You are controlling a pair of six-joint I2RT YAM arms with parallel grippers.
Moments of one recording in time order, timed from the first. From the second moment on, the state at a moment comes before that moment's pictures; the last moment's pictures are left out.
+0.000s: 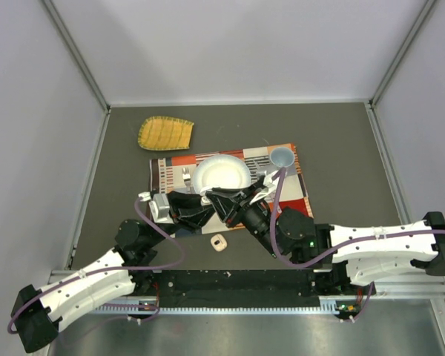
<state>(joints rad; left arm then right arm) -0.86 0.57 0.25 0.81 0.25 -0.21 1.52 1.13 0.94 0.43 0.77 0.34</state>
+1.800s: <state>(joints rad) -0.87 0.55 0.25 0.78 0.24 -0.21 1.52 1.16 0.93 0.35 0.79 0.39</state>
